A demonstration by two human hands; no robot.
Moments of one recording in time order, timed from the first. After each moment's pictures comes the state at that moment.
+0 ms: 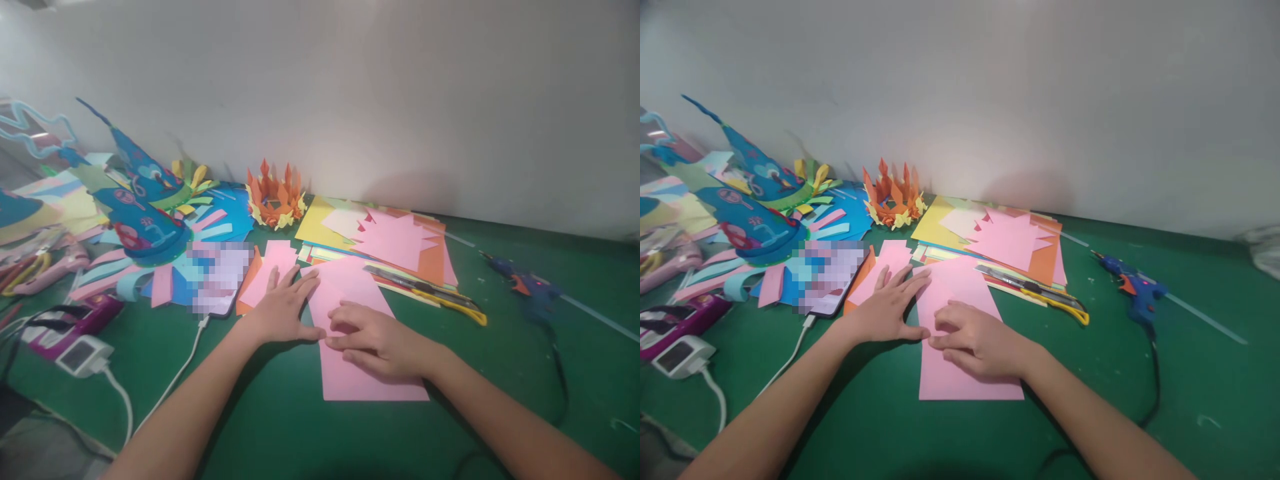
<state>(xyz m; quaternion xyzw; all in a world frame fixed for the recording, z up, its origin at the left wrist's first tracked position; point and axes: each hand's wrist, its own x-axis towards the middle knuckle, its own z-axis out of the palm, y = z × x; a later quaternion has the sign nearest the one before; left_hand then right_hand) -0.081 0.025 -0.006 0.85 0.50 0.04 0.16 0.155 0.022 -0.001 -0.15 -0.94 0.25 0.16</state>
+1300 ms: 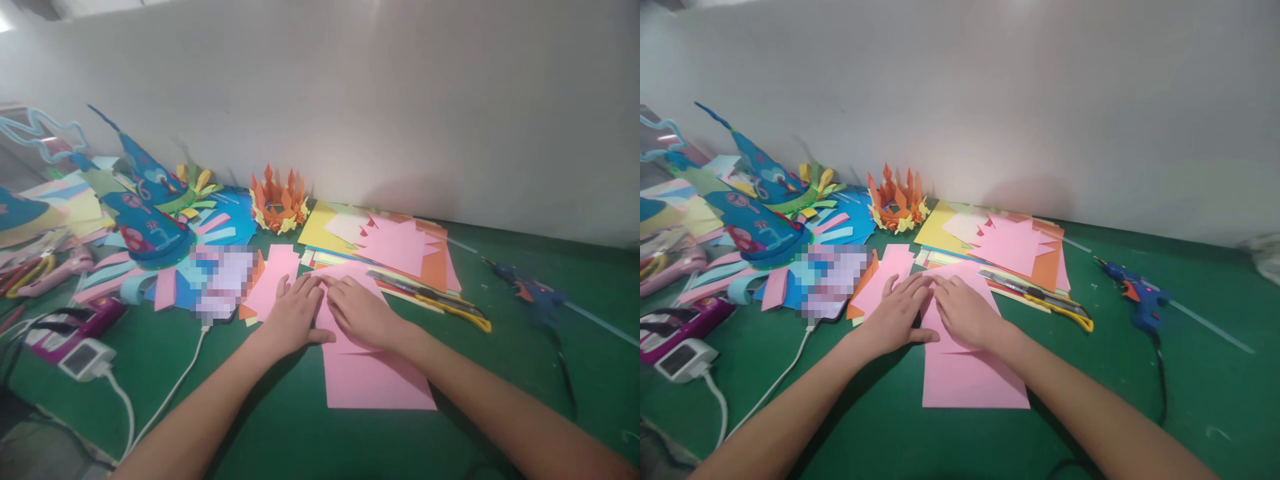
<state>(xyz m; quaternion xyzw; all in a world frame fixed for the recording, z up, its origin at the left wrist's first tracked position) -0.062 0.018 0.000 0.85 0.51 0.09 0.10 0.115 0.053 -0.008 -0.31 -0.94 0.08 0.12</state>
